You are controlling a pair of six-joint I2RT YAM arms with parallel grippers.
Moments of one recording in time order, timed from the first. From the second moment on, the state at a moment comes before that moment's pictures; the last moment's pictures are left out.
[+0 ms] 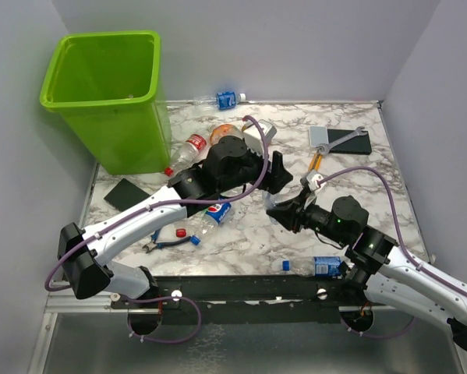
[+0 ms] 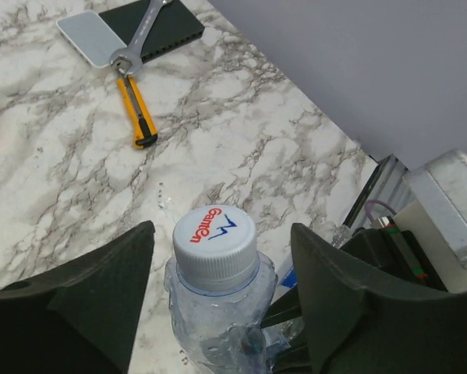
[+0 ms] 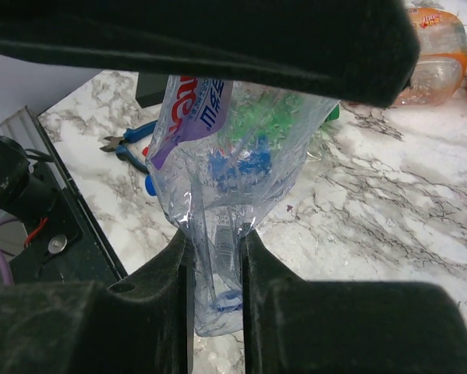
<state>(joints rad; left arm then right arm) -0.94 1.36 1.30 -0.17 0.06 -0.38 0.88 0.68 0.55 -0.01 -0.07 0.21</state>
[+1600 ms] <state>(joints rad) -0.18 1.52 1.53 0.49 -0.87 0.18 0.88 0.53 0.55 -0.15 0.14 0.50</state>
